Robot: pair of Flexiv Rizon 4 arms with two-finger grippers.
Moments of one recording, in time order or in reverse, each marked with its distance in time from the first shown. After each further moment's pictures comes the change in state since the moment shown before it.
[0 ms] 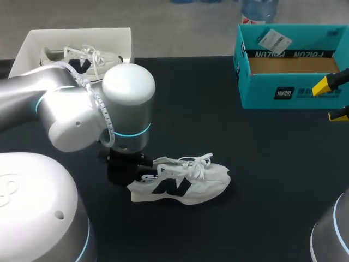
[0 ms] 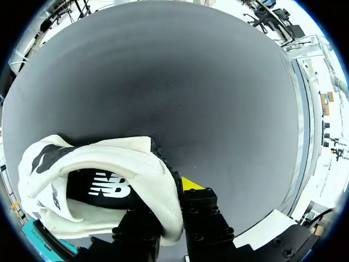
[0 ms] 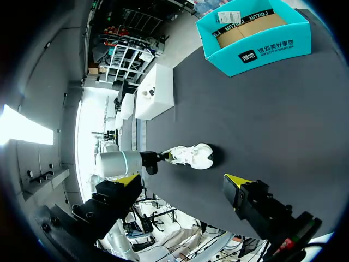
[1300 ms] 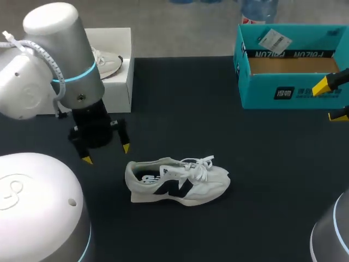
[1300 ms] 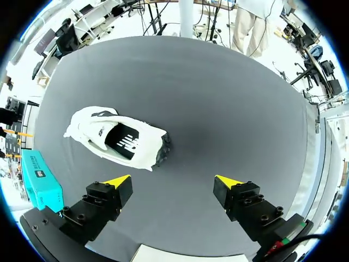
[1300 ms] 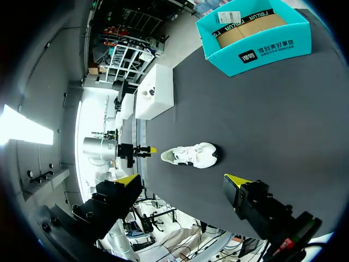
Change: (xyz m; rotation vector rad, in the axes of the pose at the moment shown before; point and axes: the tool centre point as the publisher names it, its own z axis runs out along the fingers) left arm 0.052 0.012 -0.080 0.197 -0.274 -0.416; right arm 0.000 0.000 0.000 0.000 0.000 0.000
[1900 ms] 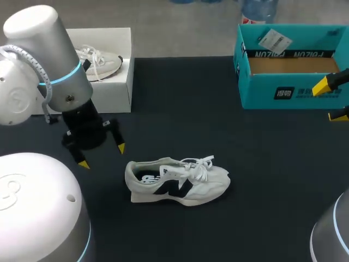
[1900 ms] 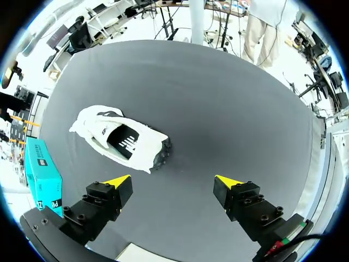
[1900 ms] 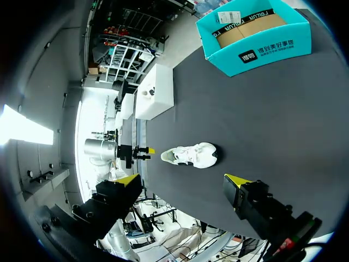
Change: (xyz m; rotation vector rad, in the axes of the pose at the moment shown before) left arm 0.011 -0.006 -0.001 0.046 -0.063 -0.118; right arm 0.000 0.000 0.000 0.000 0.000 0.000
